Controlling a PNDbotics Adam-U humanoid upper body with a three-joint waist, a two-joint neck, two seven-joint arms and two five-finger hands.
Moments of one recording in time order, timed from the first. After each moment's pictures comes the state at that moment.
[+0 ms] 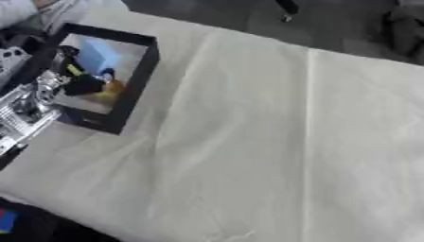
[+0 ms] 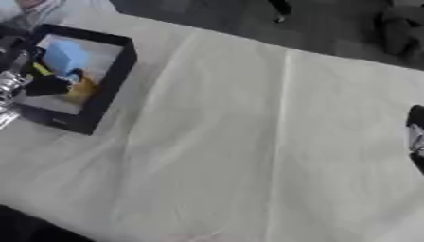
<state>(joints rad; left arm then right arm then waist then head) -0.67 0.90 -0.37 -1.47 0.07 0.75 0.35 -0.23 -0.69 0.19 -1.99 0.91 0.36 -0.76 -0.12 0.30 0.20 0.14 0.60</state>
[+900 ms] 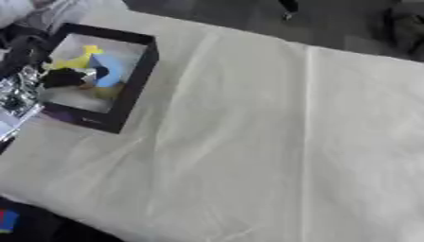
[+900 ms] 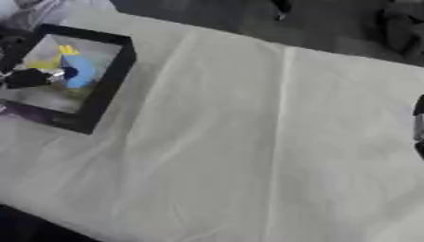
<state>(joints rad) -0.64 0.89 -0.28 -1.52 0.00 0.76 0.34 -0.23 -0.69 0.14 -1.99 0.89 0.37 -0.75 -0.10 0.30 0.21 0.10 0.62</state>
